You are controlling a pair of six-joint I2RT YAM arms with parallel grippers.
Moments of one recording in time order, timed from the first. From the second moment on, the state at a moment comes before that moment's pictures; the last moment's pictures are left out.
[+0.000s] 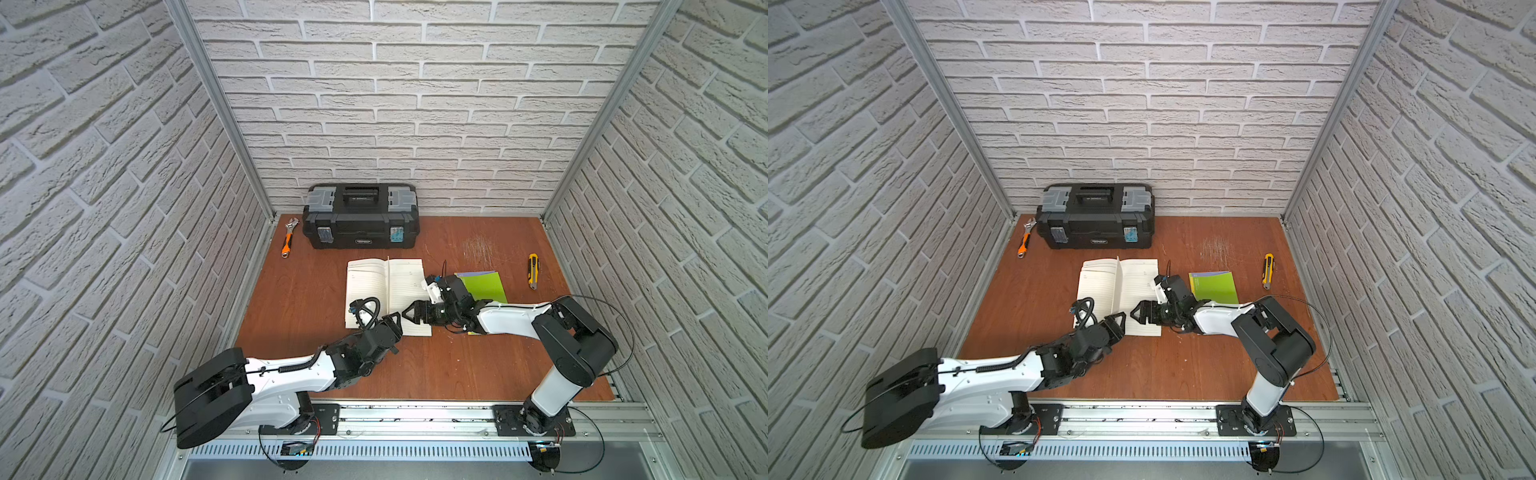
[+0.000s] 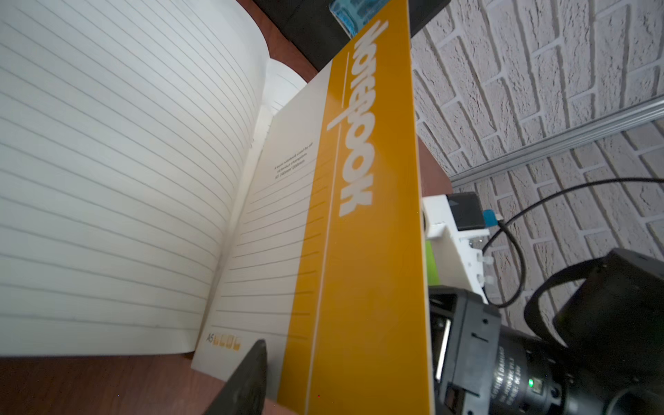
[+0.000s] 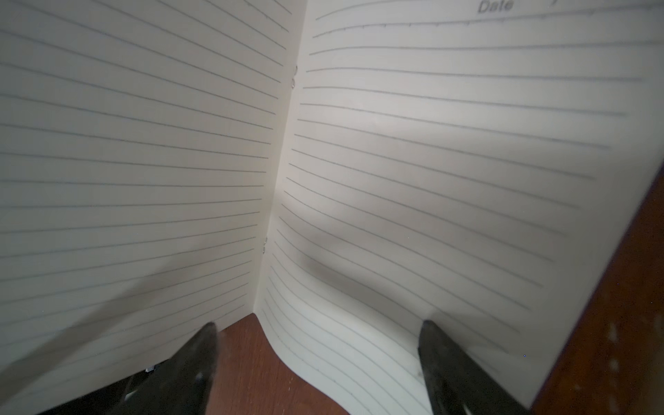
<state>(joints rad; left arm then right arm) -1.09 1.22 0.41 0.26 -0.56 -1.26 0.59 1.70 0.75 0.13 -0.41 0.69</state>
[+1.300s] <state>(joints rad) -1.08 1.80 0.47 1.12 -0.26 -1.10 0.56 1.25 0.68 -0.32 -0.07 0.67</state>
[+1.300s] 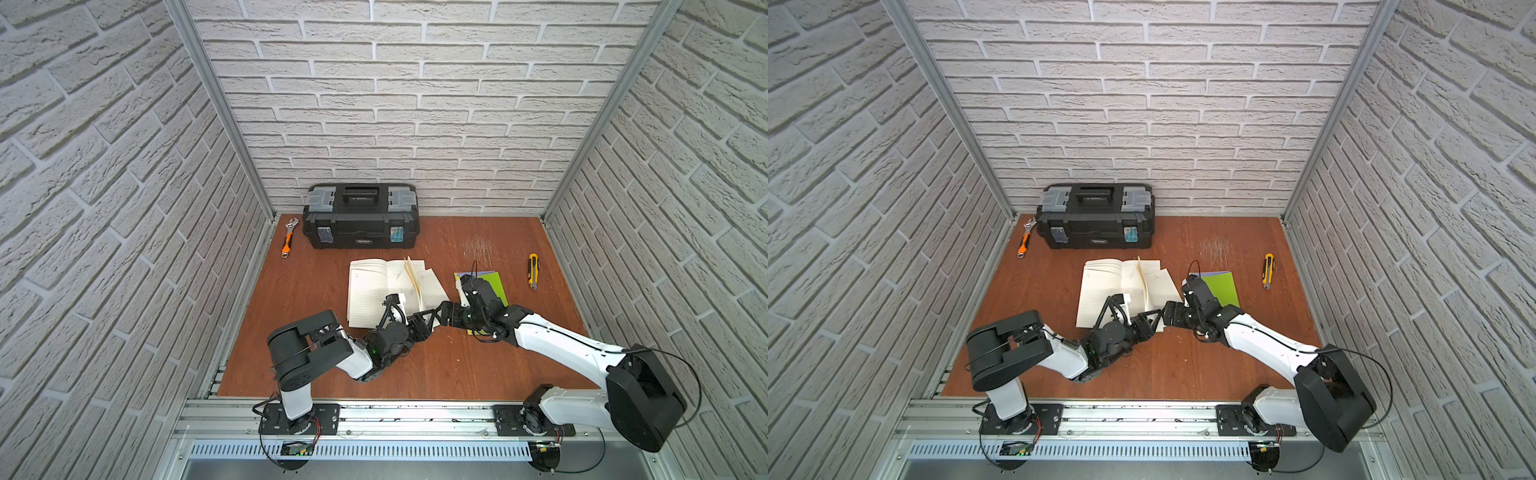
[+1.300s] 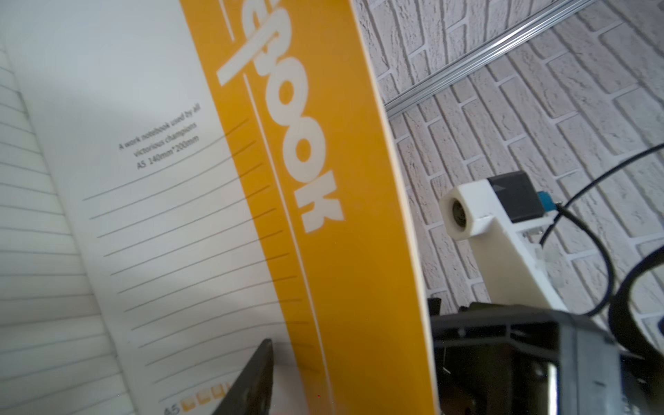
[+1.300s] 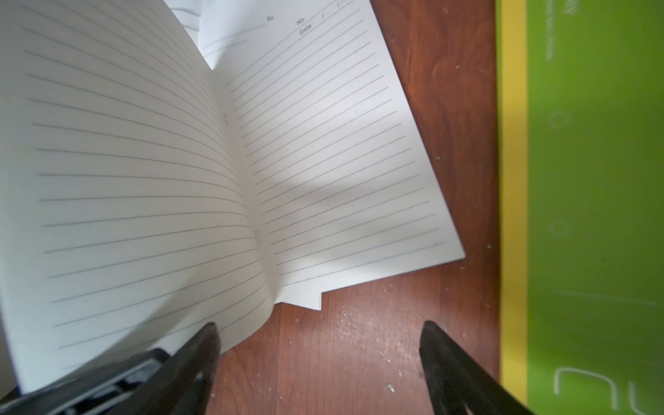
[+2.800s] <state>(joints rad) -1.06 1.74 0.89 0.18 -0.13 -0.72 0.40 1.39 0.91 -0.16 -0.27 0.55</state>
